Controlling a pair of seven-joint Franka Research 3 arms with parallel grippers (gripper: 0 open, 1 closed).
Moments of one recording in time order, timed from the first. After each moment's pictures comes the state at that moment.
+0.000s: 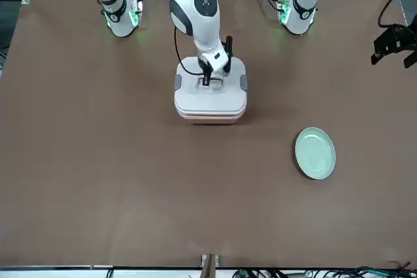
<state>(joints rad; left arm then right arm) -0.01 -0.01 0.00 -1.44 -0.01 1.42 0.09 0.98 0.37 -0.11 -1.67 0.04 2.04 -0.57</state>
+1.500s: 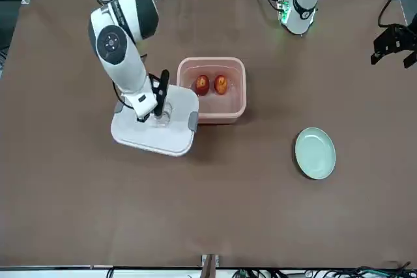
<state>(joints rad) -0.01 -0.01 0.00 -1.44 -0.01 1.42 0.09 0.59 0.26 -0.13 -1.63 0.04 1.82 -0.93</state>
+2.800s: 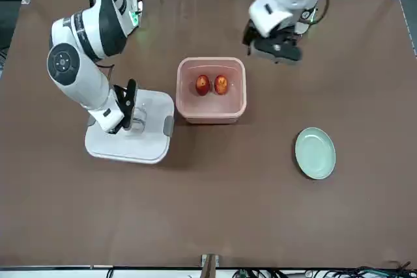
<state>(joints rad) -0.09 0.18 -0.65 -1.46 -0.01 1.64 -0.48 0.43 0.25 -0.13 -1.63 0.02 1.78 -1.17</state>
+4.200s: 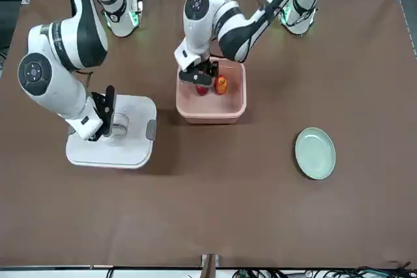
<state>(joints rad) -0.44 0.61 -0.65 -1.47 0.30 1.95 -0.95 0.34 0.25 -0.13 -1.63 0.00 1.78 -1.30</state>
